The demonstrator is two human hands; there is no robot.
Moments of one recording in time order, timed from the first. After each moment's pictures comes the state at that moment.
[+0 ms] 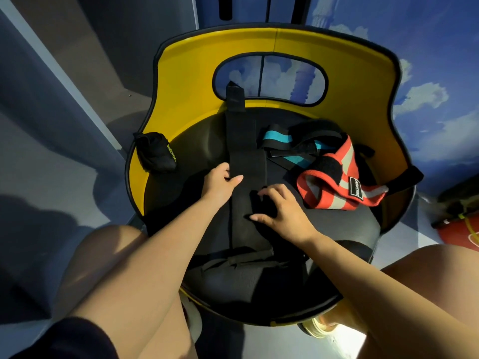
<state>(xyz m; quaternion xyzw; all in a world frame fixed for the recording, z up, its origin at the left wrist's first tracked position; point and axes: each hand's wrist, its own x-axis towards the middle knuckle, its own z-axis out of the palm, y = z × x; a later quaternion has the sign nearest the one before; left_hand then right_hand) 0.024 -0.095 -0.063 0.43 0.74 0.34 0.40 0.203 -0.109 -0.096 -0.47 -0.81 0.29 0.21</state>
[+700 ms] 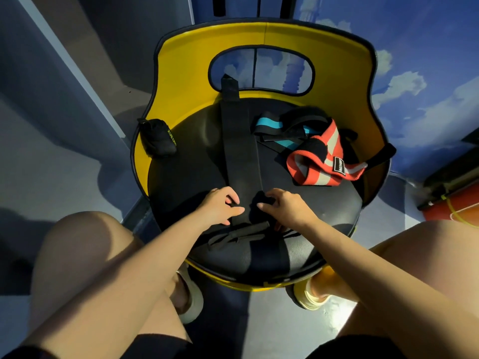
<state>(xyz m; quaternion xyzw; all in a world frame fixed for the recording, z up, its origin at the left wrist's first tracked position) 0.035 -0.185 -0.057 0.50 0.71 0.18 0.47 0.220 -0.151 -0.068 -0.60 -0.72 0.34 0.05</state>
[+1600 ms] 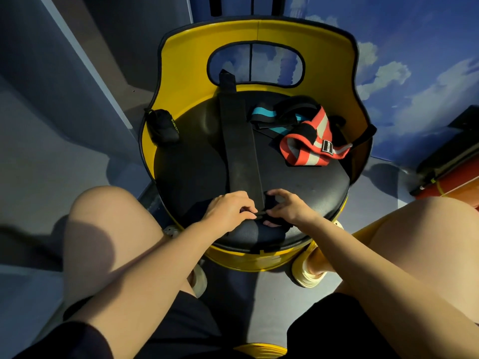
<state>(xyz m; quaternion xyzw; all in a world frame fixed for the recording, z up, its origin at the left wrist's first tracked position) 0.068 -0.249 -0.056 0.74 0.62 0.09 0.24 0.243 -0.208 -0.072 -0.56 -0.42 0.69 0.19</state>
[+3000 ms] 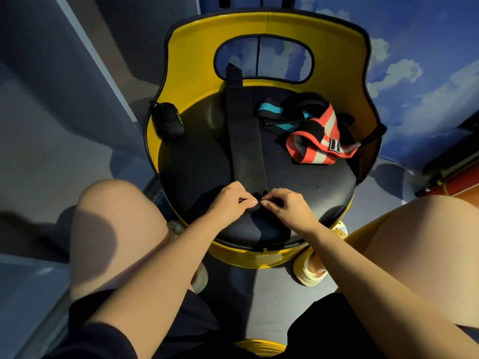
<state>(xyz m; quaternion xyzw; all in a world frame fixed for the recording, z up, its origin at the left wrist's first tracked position) 0.061 -0.239 -0.072 0.62 0.67 0.20 0.36 0.238 -0.217 -0.069 -0.51 -0.77 0.35 0.16</state>
